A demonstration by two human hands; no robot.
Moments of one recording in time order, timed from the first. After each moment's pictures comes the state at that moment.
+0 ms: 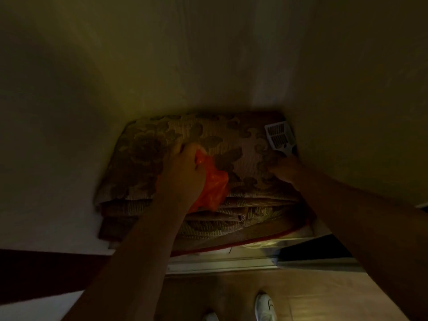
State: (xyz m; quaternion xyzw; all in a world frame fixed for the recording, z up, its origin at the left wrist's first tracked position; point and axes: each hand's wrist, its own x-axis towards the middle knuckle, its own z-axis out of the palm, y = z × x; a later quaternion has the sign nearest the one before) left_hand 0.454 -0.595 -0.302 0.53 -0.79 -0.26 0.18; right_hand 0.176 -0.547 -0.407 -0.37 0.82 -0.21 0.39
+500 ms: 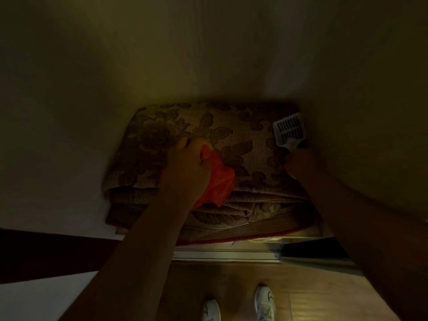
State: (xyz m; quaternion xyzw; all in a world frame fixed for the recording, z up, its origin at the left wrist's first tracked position) left_hand 0.459 -0.593 -0.292 0.55 -0.77 -0.27 0.17; right_hand 0.165 -0.553 -0.409 -0.38 0.88 -0.10 0.27
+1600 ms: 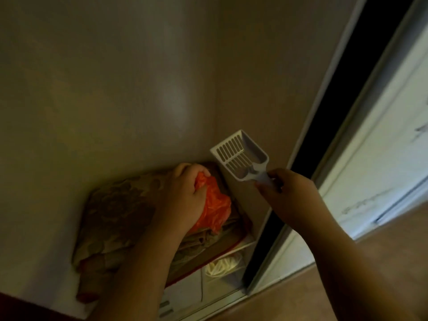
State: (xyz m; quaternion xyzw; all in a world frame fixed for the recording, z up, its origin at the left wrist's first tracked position) left_hand 0.472 -0.471 -0.128 0.31 -0.86 -0.32 0.26; right_hand 0.317 -0.298 -0.109 -0.34 0.89 -0.32 0.01
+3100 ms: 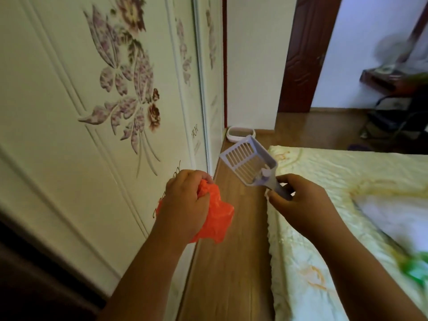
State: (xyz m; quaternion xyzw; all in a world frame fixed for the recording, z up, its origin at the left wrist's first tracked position) left_hand 0.222 -0.077 -0.082 -0.16 -0.91 -0.37 0.12; right_hand 0.290 0.150 -0.071 0.15 0.91 -0.35 -0.15
